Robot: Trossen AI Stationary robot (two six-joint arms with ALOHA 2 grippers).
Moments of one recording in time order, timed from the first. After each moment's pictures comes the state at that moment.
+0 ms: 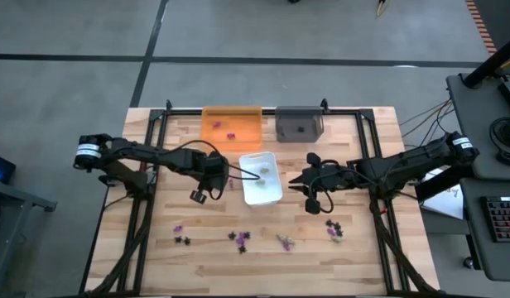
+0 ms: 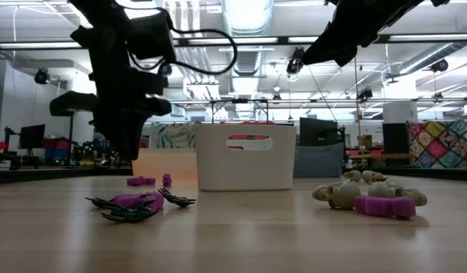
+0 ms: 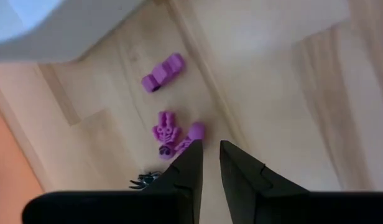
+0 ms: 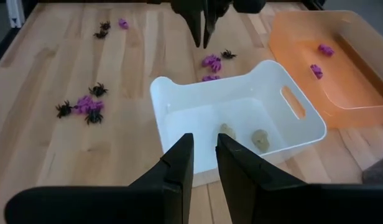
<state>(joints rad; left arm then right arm) 0.07 1.48 0.84 -0.66 -0.04 0.53 0.19 1.18 0.77 -0.17 0.23 0.13</state>
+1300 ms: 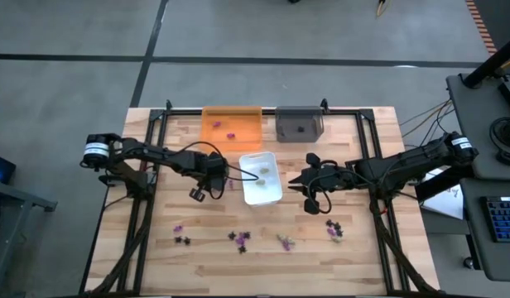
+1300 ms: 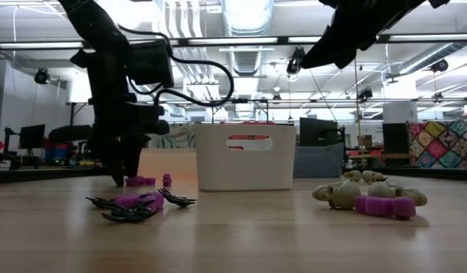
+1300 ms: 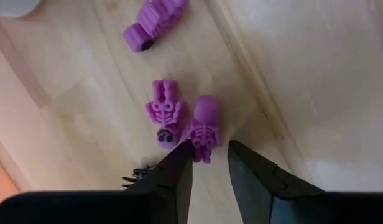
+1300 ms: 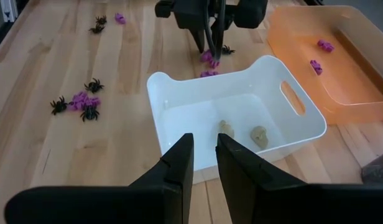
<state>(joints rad) 0.11 1.56 0.75 -0.54 -0.10 0.62 0.19 1.20 0.77 -0.17 0.24 0.13</state>
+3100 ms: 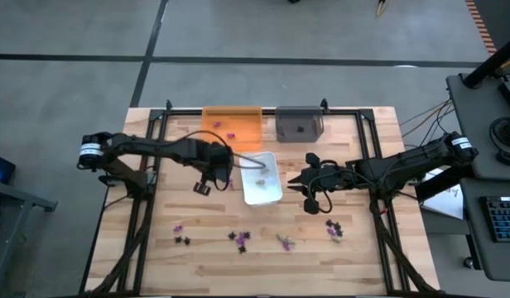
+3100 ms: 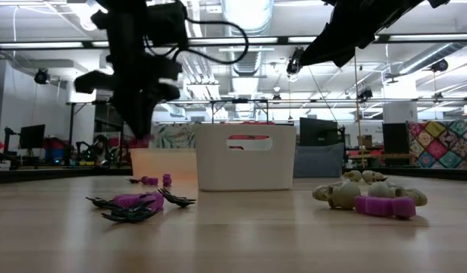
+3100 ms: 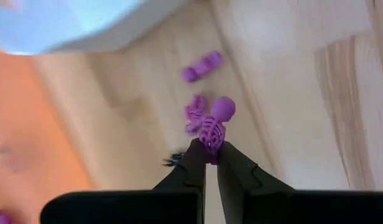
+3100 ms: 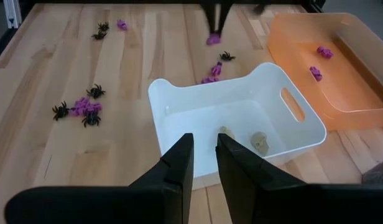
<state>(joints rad) 0.13 1.51 1.03 -0.85 -0.07 0.51 0.19 1.20 0.77 -0.14 0.24 0.12</state>
